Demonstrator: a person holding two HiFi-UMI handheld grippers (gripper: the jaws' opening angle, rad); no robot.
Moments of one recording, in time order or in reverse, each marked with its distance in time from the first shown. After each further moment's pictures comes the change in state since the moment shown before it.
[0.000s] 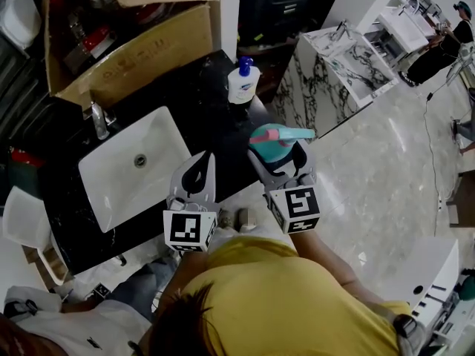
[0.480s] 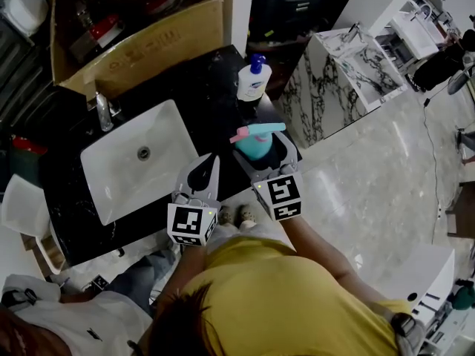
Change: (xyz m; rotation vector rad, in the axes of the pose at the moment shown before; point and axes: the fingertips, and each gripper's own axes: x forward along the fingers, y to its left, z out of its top) left arm 0.004 0.008 -0.046 -0.051 0.076 -0.027; right arm 0.052 0.041 -0.047 -0.038 0.084 0.165
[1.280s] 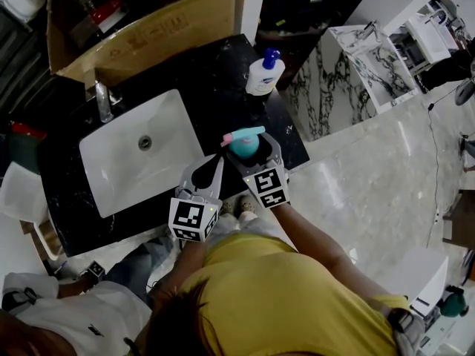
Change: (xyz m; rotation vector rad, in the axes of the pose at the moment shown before) left arm 0.010 0.010 -0.048 -0.080 0.118 -0.018; right arm 0.065 0.029 -0.093 -0.039 0.112 0.142
